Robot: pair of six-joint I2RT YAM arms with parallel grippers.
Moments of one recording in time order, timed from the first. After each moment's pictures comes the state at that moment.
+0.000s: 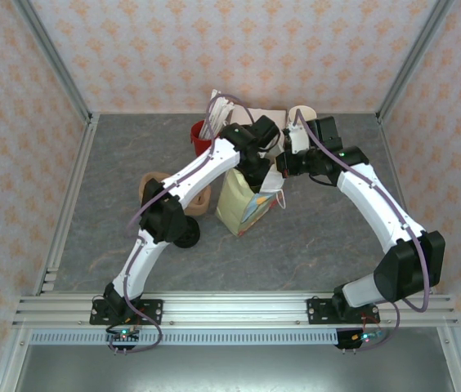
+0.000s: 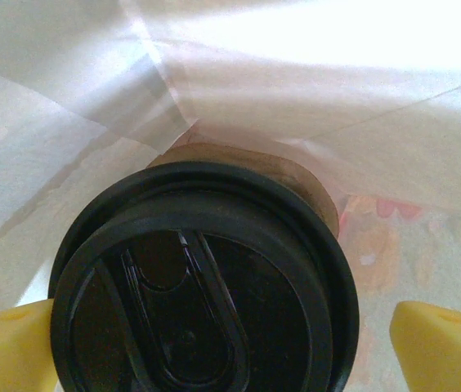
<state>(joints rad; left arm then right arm) -0.69 2.33 2.37 -1.24 -0.01 -0.37 0.32 1.44 1.33 -0.71 -0.37 0.09</state>
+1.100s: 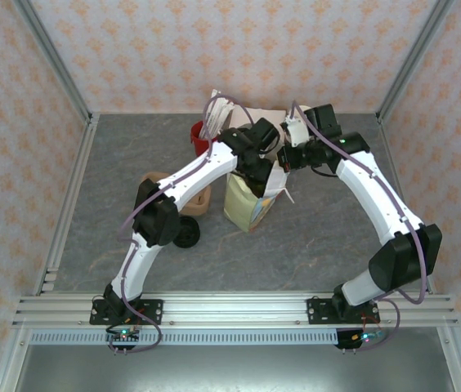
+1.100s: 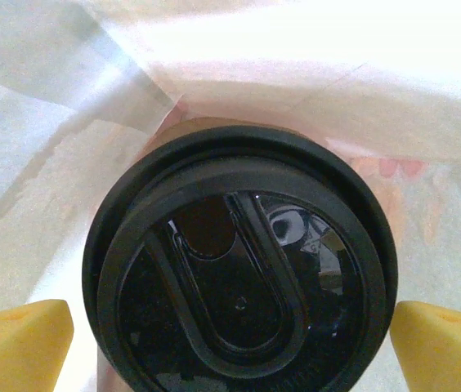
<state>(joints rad) -0.70 2.24 2.21 -1.10 -0.05 -0.39 0.32 1.51 1.51 -0.90 -0.32 0.01</state>
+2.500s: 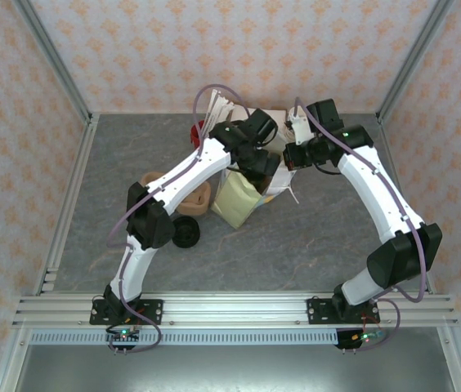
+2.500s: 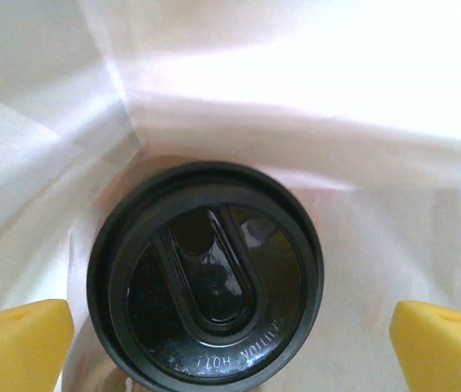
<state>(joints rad) -0.70 2.17 2.26 -1.14 -0.12 -0.41 0.32 1.54 1.61 -1.06 -0.24 0.04</state>
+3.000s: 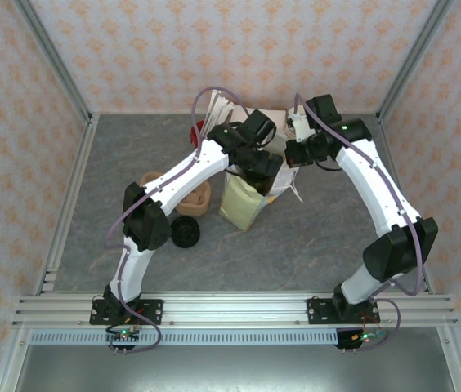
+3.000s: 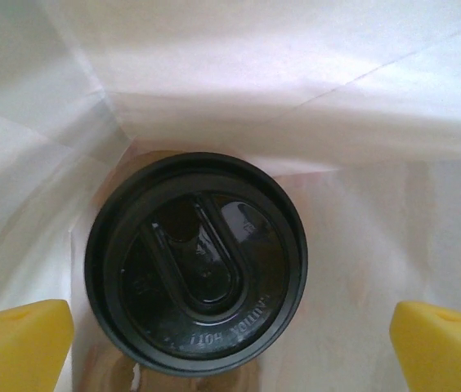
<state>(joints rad) -0.70 2.14 2.18 -1.06 -0.04 -0.42 0.32 1.60 1.70 -1.14 -0.20 0.07</state>
